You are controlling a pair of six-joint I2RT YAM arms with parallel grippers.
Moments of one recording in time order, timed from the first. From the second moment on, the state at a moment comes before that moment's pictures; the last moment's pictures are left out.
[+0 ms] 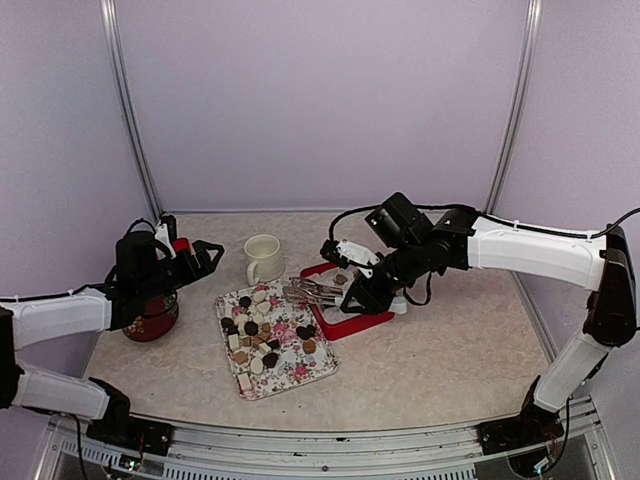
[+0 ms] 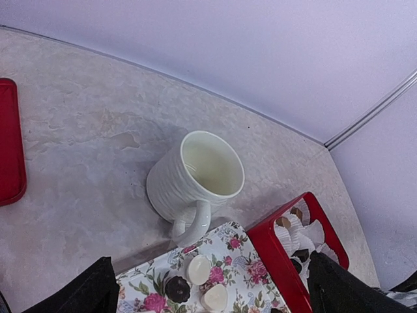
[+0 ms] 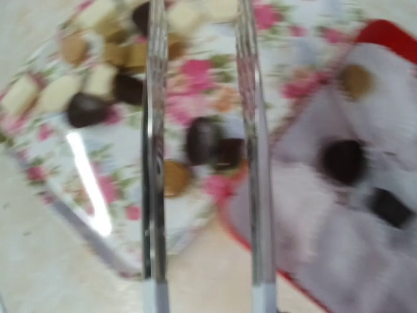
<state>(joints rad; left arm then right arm) -0.34 1.18 0.51 0.35 0.10 -0.60 0.88 1.63 1.34 -0.63 -0.23 -0.16</state>
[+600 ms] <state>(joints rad) -0.34 1.17 0.51 0.35 0.10 -0.60 1.07 1.67 1.23 -0.63 -0.27 -0.16</state>
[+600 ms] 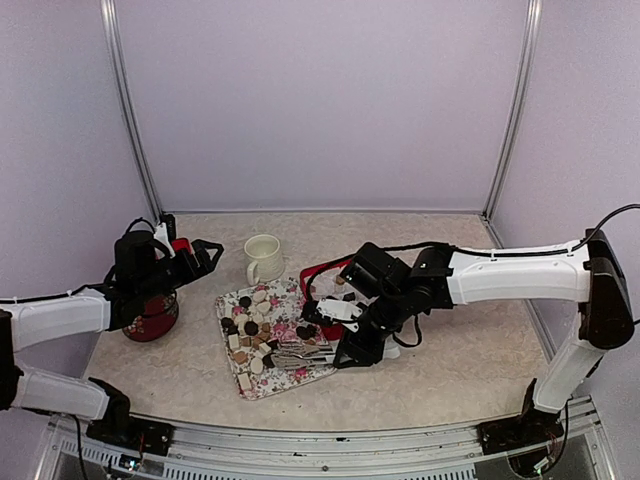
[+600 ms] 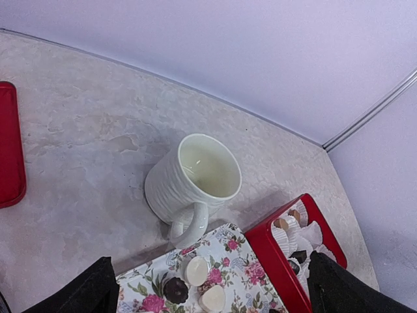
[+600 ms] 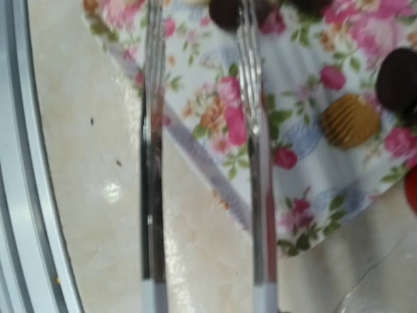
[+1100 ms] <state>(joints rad) -0.34 1.17 0.51 0.35 0.10 -0.60 1.07 1.77 1.21 -0.57 -0.24 -0.15</state>
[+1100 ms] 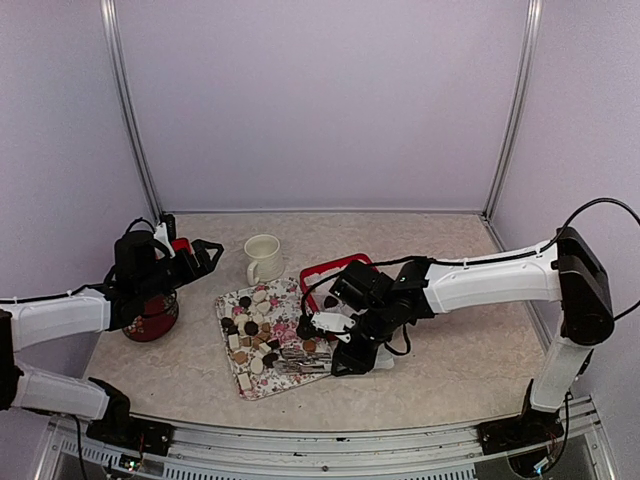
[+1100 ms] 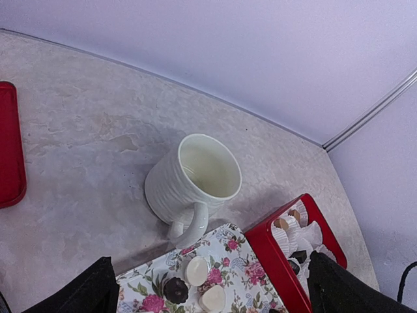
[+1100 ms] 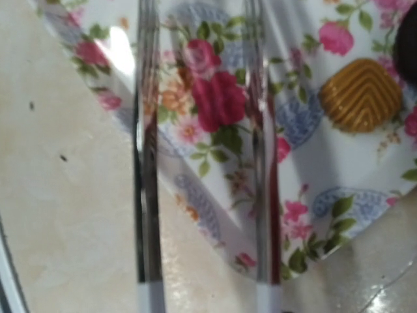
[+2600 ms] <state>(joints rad) -0.34 1.18 0.51 0.35 0.10 -0.60 1.08 1.77 1.31 -0.58 -0.21 -0.17</state>
